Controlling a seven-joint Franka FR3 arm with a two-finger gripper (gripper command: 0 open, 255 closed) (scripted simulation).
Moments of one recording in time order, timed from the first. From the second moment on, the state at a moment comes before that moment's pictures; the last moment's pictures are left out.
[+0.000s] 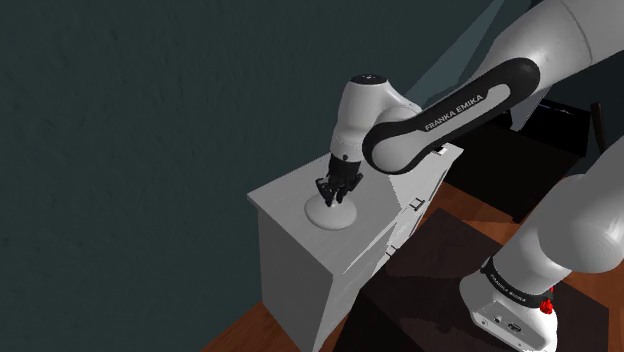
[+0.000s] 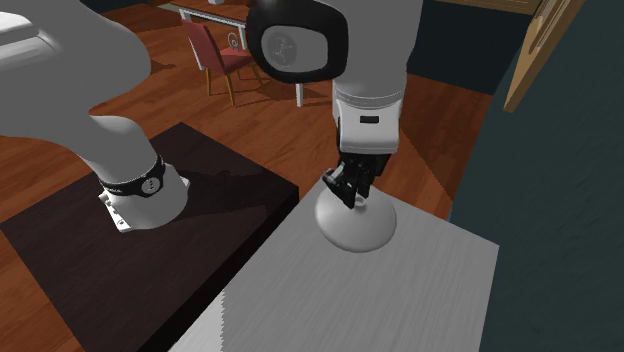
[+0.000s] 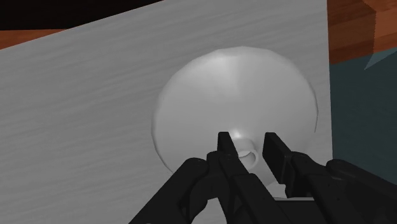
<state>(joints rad) 0.02 -0.08 0.40 -2.51 0.02 2.48 0.68</state>
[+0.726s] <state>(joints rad) 0.03 -0.19 0.39 -2.45 0.07 2.32 0.64</state>
